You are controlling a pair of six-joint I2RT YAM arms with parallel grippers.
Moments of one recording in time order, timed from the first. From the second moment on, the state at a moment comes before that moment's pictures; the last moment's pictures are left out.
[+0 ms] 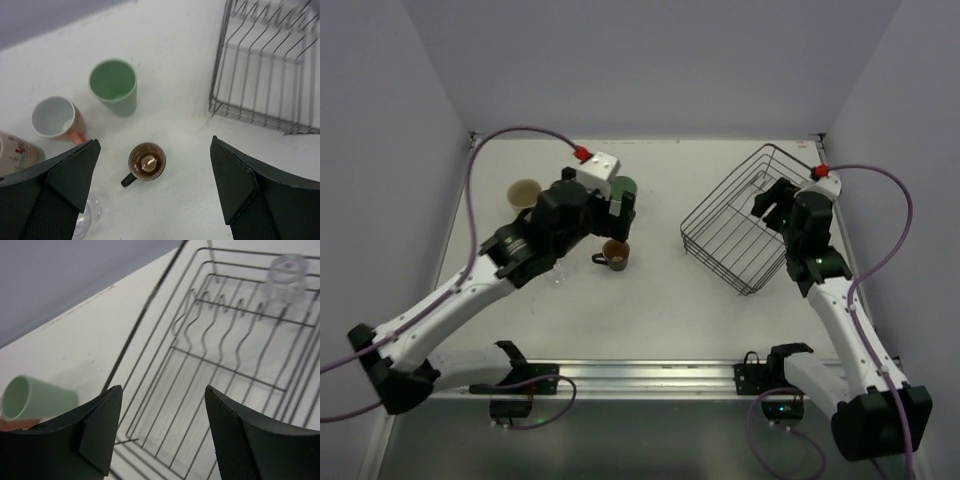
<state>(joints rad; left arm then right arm) -0.83 1.27 1.28 -0.54 -0.33 -0.17 0.17 0.89 0.77 -0.19 0.17 0.53</state>
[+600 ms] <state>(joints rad) -0.83 0.51 0.75 -0.31 -0.19 -0.15 -0.16 1.69 1.38 -0.28 0.33 0.39</state>
